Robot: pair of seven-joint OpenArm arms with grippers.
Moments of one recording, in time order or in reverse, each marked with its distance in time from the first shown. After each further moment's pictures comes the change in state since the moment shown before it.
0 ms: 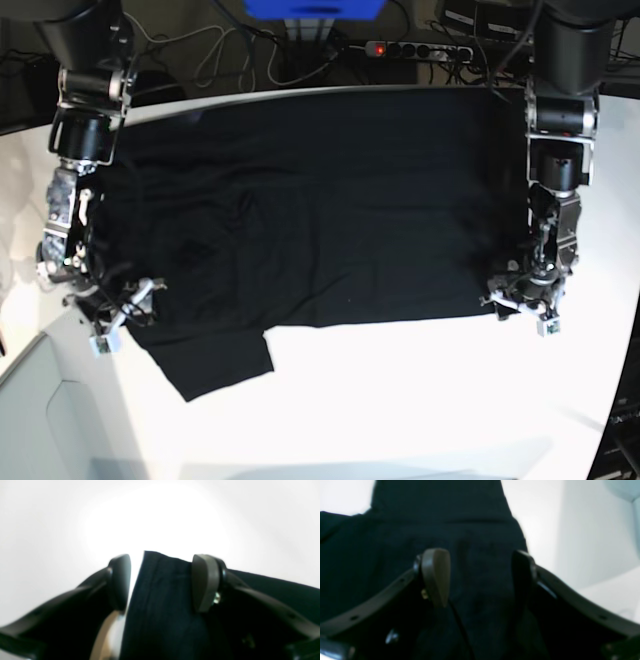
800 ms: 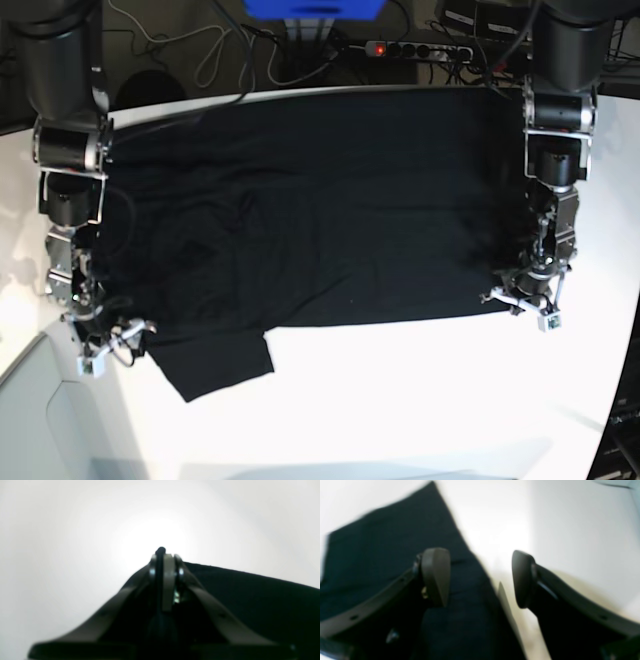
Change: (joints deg) left arm 1.4 0.3 -0.3 -0.9 -0.6 -0.2 -2.7; right arm 17.4 3.8 -10.6 -39.9 -0.1 -8.5 31.3
